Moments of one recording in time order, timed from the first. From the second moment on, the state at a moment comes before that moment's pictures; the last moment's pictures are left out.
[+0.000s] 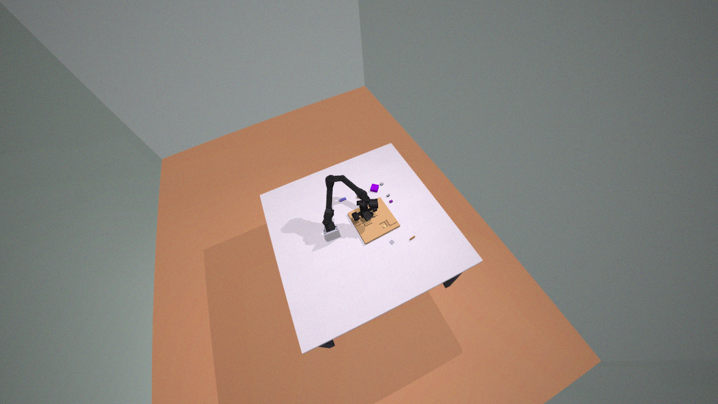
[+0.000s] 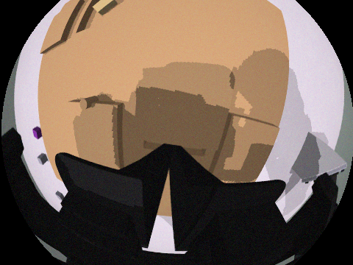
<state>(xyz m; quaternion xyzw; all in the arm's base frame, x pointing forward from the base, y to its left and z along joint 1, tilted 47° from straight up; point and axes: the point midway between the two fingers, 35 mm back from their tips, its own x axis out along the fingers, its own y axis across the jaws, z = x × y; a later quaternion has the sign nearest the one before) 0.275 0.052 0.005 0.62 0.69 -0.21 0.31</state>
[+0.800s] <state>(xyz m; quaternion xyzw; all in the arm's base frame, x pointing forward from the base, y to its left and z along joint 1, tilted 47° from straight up) 0.279 0.036 -0.012 0.62 0.69 -0.21 0.31</state>
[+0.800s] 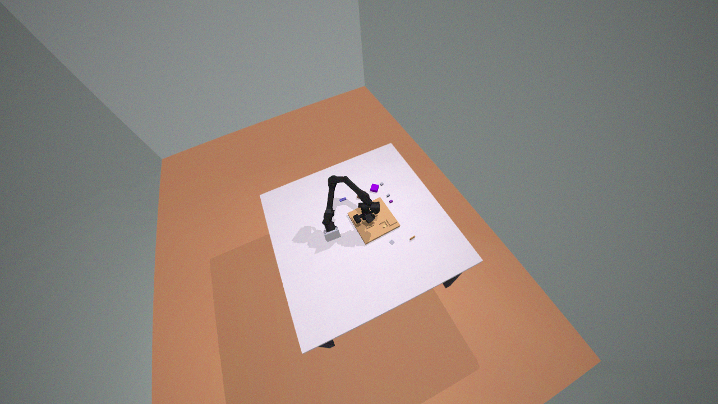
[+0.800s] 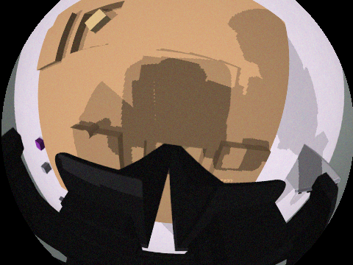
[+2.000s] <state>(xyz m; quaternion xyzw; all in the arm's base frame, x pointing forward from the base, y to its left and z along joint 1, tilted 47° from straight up) 0.283 0.014 -0.033 0.62 0.69 -0.21 0.31</state>
